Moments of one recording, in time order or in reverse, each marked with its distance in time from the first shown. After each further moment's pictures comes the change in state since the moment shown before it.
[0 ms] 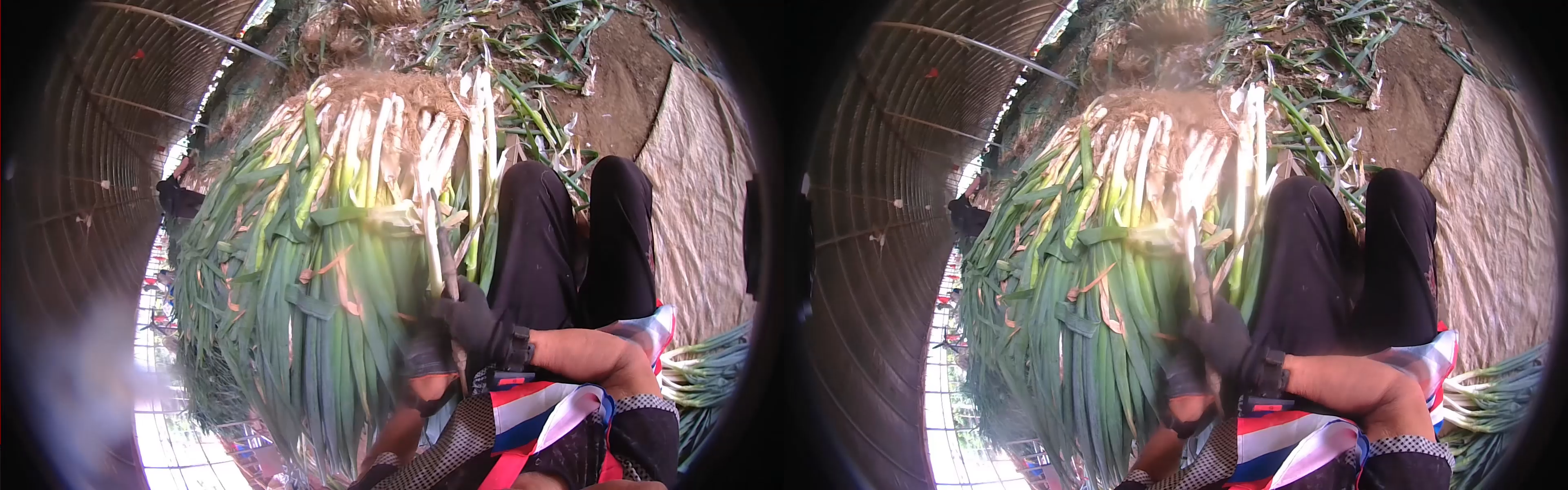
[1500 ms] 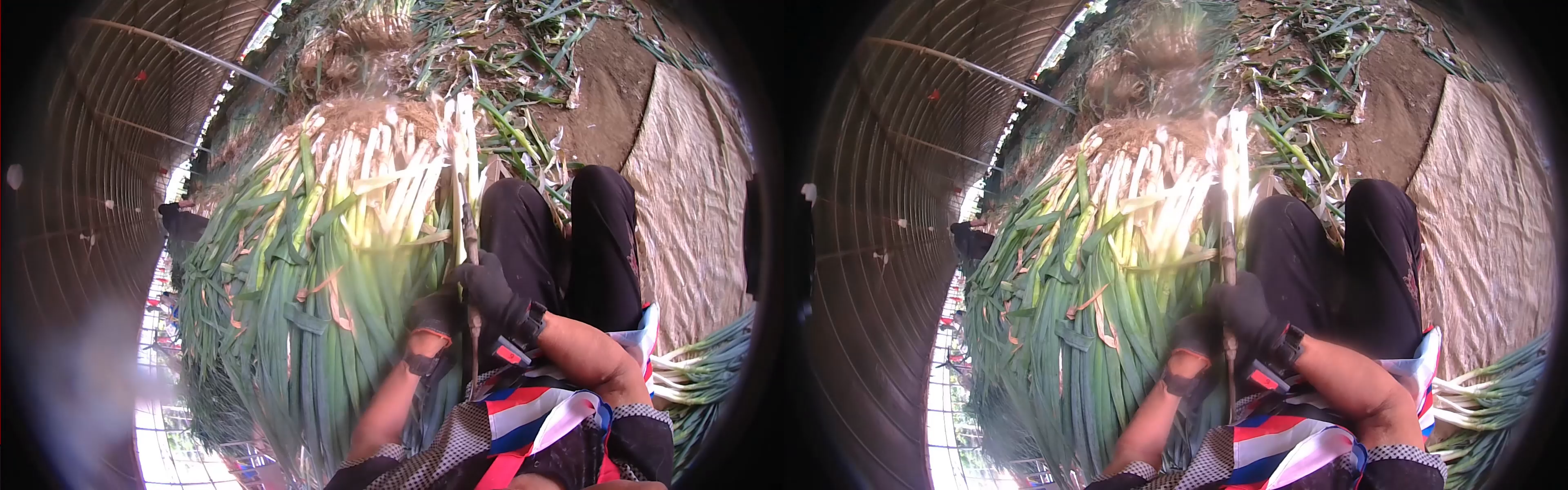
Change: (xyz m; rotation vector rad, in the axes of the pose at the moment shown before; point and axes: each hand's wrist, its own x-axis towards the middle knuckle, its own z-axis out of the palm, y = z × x) left_hand 0.132 0.007 -0.019 -0.198 -0.365 -0.210; right_hand 0.019 -0.050 -0.062 0.057 0.123 -0.067
